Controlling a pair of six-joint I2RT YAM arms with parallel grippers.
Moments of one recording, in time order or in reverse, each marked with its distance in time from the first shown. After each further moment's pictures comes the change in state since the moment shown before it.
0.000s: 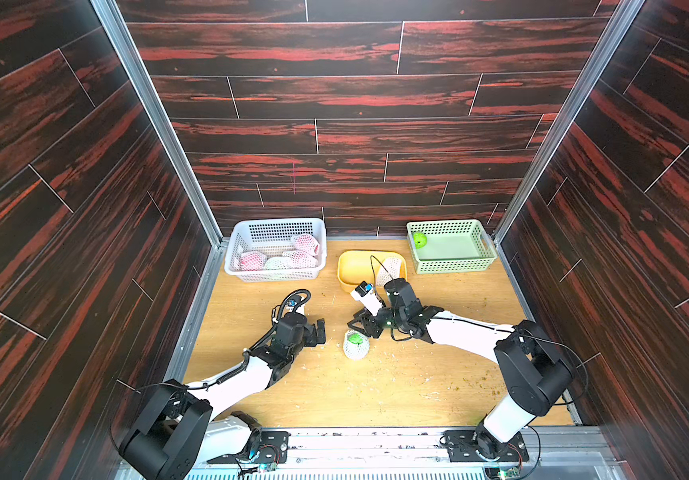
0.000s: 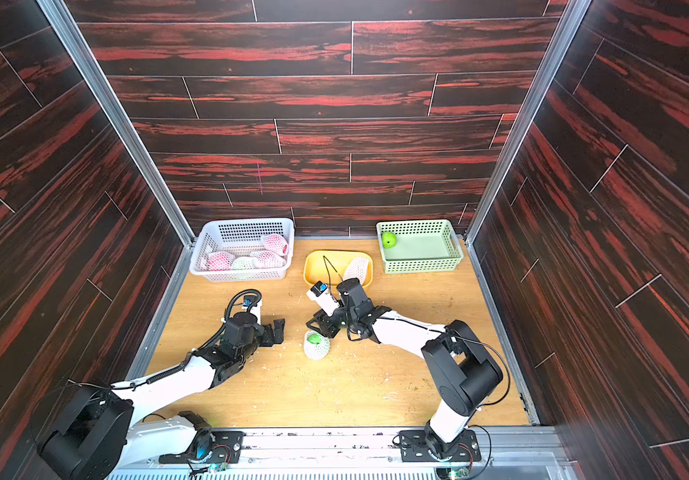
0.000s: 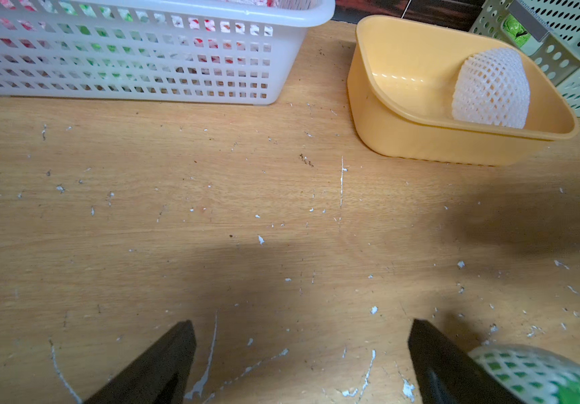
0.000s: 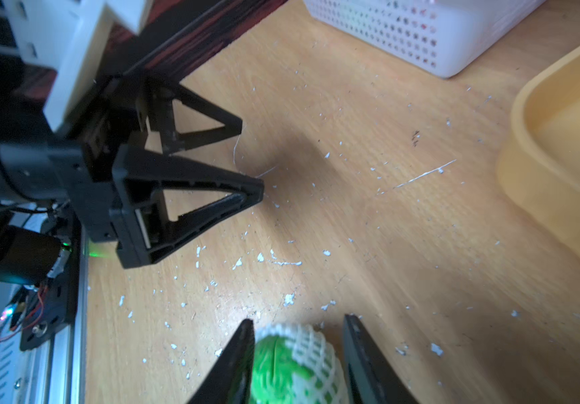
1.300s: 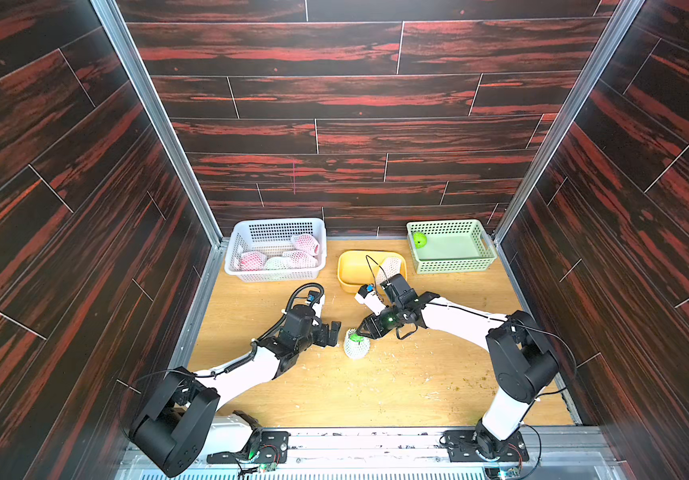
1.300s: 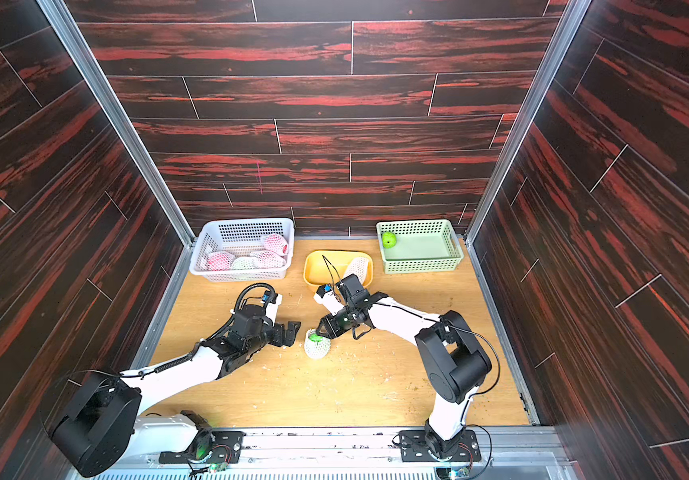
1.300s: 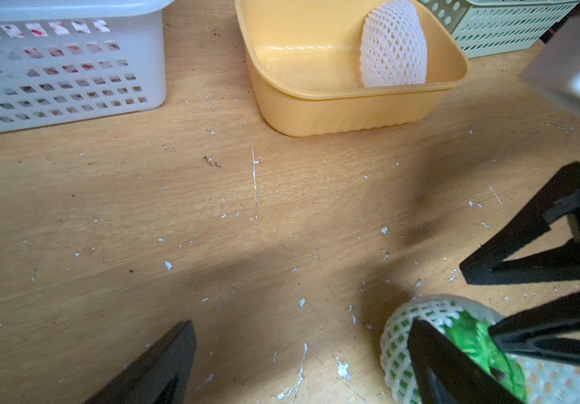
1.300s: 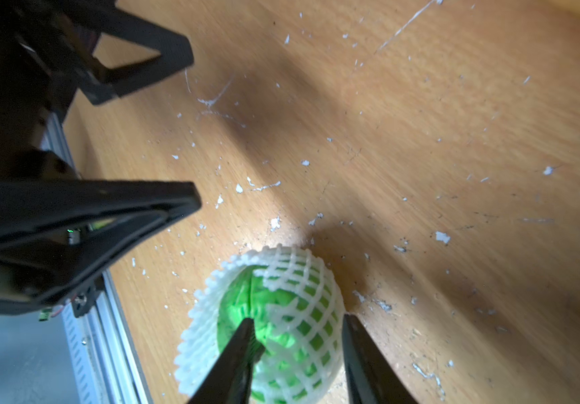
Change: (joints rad) left arm -0.037 0.077 0.099 -0.037 0.198 0.131; right arm -0.013 0.101 0.166 -0.444 0.003 0.053
